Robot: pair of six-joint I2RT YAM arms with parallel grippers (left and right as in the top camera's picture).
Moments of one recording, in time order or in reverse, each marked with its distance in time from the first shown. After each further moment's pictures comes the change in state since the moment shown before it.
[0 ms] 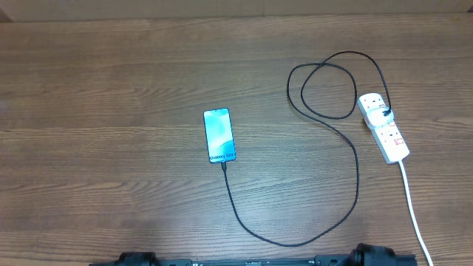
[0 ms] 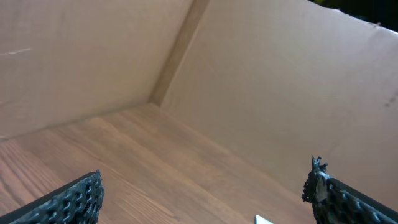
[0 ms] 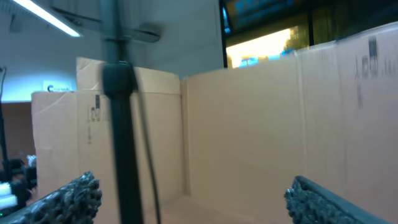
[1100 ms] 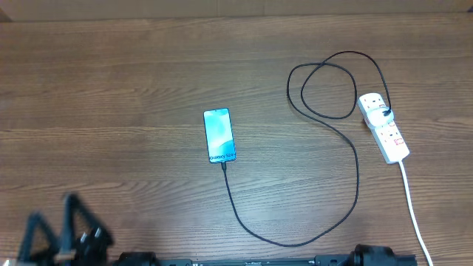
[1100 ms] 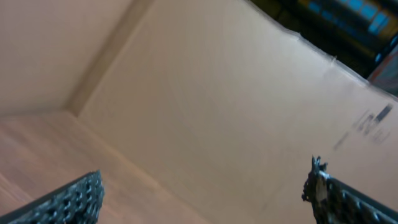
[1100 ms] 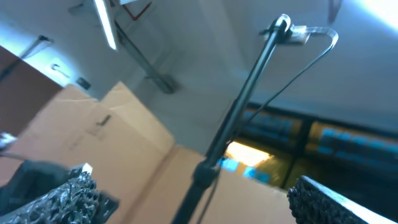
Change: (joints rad) left arm 0.000 -0.001 -0.917 1.059 0.100 -0.145; right arm 0.074 -0.044 0.257 0.142 0.047 -0.339
